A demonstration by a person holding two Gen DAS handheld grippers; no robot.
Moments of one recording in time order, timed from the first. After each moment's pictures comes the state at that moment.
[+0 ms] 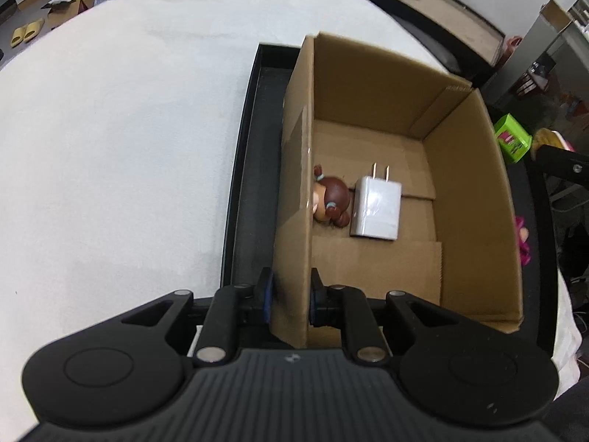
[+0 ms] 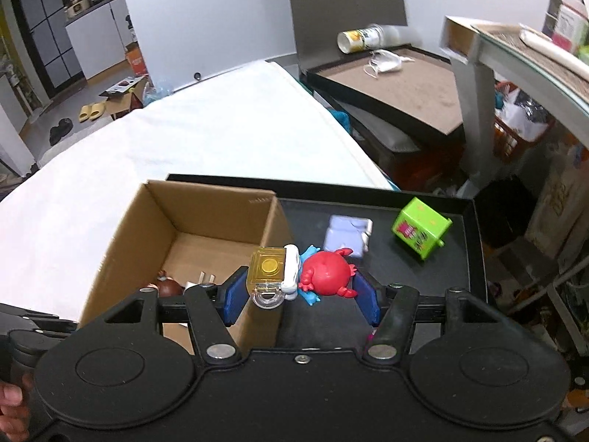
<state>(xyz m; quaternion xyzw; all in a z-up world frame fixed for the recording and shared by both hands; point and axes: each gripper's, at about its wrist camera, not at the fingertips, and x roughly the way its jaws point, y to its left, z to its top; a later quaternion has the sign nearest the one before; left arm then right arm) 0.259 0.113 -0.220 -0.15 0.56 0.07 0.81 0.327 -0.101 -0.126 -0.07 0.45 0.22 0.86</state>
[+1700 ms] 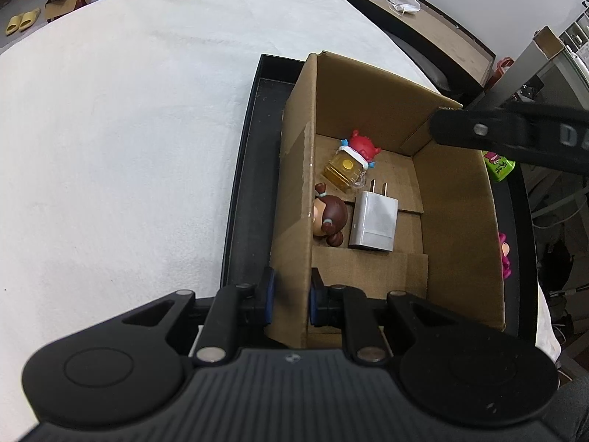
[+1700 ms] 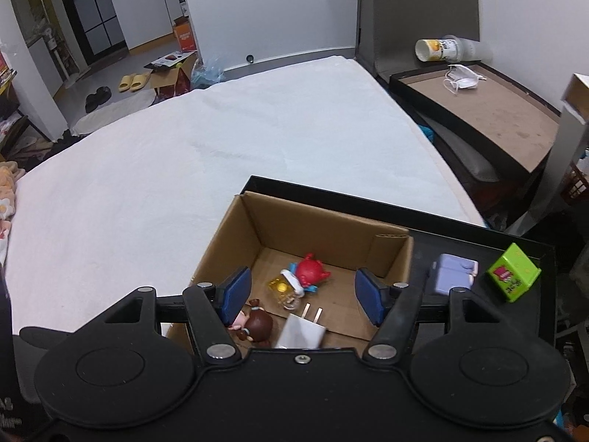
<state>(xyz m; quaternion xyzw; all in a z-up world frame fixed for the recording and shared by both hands) 0.252 0.126 -0.218 -0.19 0.55 0.06 0.81 0.321 -0.016 -0.123 -0.10 0.46 0.27 0.84</state>
